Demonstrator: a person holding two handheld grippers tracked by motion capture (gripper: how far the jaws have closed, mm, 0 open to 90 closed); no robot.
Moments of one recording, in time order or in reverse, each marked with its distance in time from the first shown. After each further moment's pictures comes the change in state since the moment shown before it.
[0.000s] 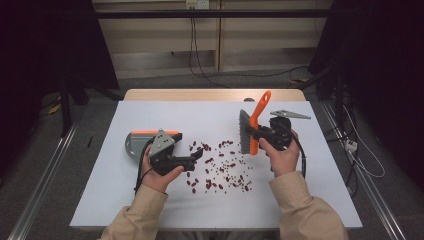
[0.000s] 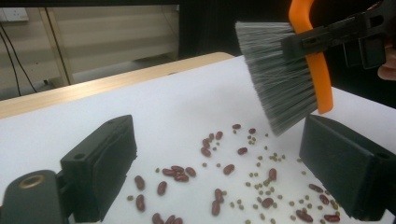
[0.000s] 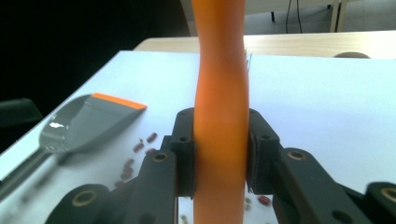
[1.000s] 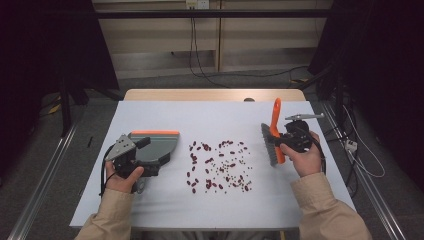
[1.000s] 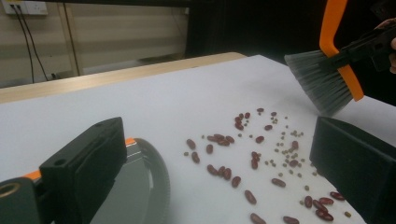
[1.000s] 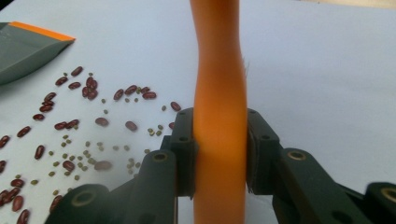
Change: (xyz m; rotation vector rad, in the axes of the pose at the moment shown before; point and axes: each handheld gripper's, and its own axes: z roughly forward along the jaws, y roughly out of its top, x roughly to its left) left arm 0.056 -0.023 -0.060 -0.018 0.010 -0.050; right arm -0.049 -0.009 -0.020 0.228 -0.146 -0.083
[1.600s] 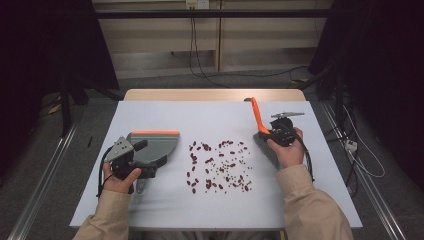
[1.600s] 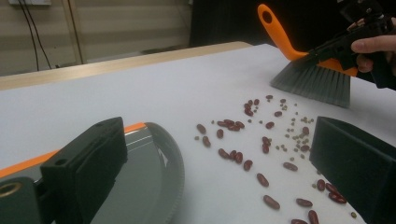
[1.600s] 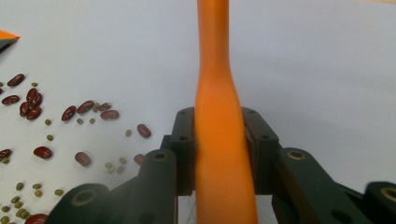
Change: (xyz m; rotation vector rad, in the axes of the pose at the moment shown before) left arm 0.009 -0.011 -0.001 0.032 0.003 0.001; right arm -0.004 0.005 0.057 0.010 -0.074 -0.005
